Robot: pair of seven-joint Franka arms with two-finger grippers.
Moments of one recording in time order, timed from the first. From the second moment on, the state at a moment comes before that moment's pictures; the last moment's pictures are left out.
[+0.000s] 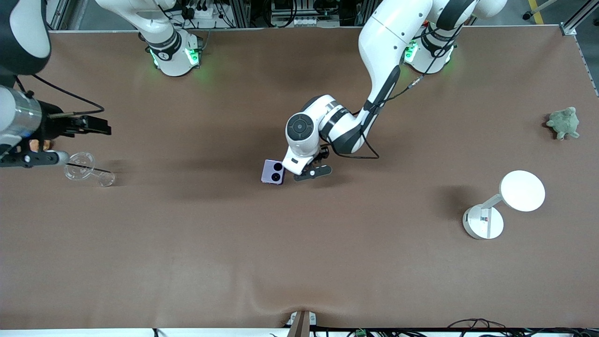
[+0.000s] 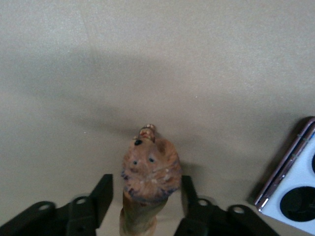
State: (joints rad) left arm -0.77 0.81 -0.07 -1.48 0.02 2.16 -1.07; right arm 0.01 0.18 0.02 -1.47 0.06 1.35 -0.01
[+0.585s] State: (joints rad) left arm -0.74 0.74 0.15 -1.41 0.02 2.11 -1.04; right arm 0.13 0.23 0.03 -1.48 0.17 1.43 0.15
